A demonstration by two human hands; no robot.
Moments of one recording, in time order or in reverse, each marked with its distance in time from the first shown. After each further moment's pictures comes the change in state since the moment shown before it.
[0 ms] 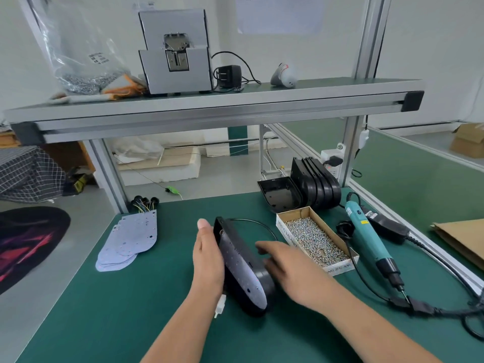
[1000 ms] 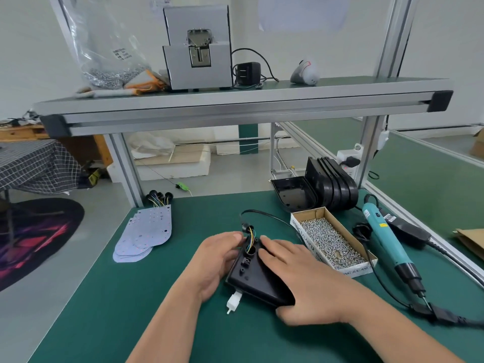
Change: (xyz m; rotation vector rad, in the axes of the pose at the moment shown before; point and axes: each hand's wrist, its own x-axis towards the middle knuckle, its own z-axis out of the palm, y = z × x) left_hand 0.017 0.009 -0.044 0.011 -0.516 -0.108; right_hand -0.008 -0.018 -0.009 -0.384 -0.264 -0.280
